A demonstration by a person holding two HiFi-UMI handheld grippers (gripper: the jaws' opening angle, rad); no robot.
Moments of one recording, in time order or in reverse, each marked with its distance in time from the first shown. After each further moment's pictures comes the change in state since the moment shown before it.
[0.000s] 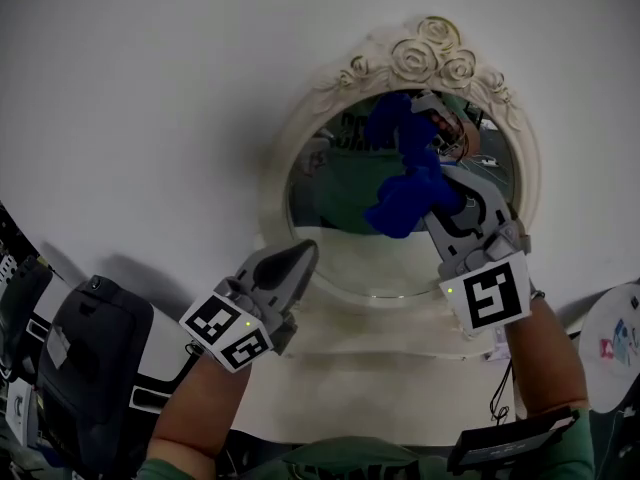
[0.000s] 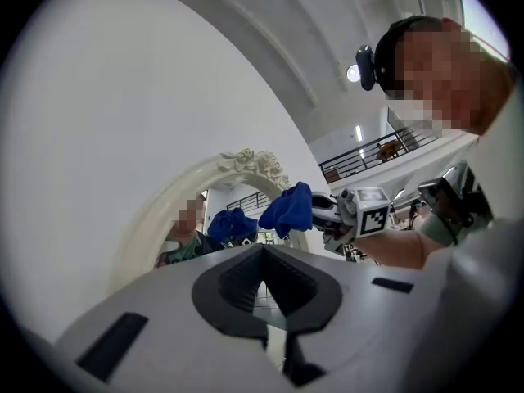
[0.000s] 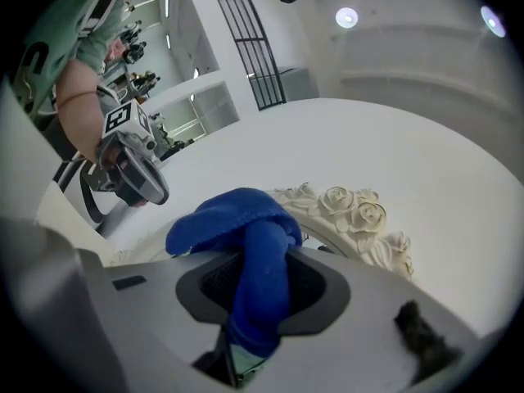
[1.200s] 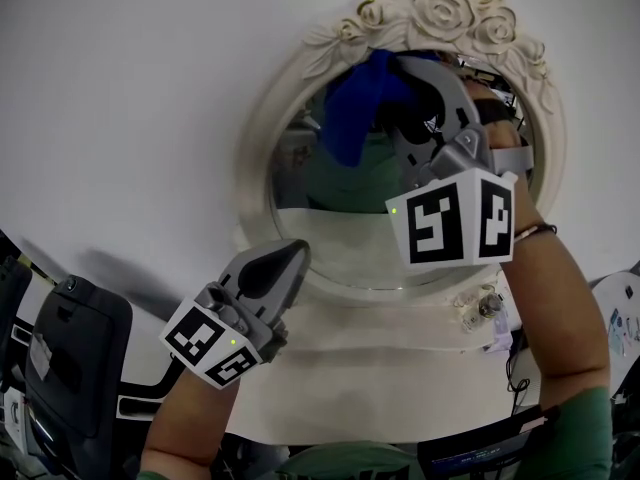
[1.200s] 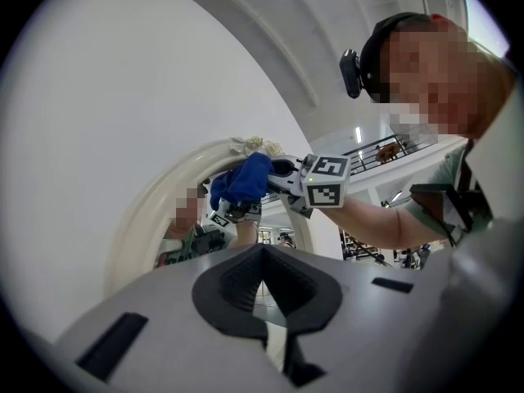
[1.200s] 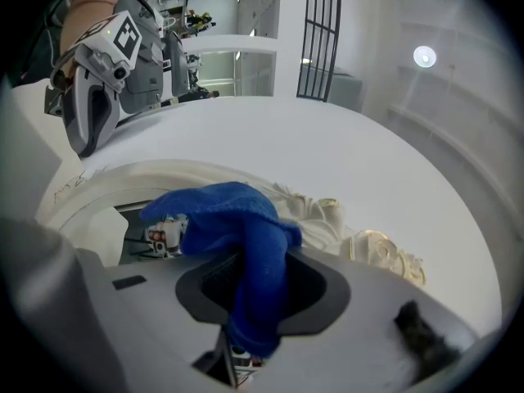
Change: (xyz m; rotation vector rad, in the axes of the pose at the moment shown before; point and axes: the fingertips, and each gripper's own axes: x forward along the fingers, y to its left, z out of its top) left arm 0.007 0.021 -0.031 -0.018 0.010 -0.020; right arm 0.106 -0.031 0.021 -0.418 0.096 -0.129
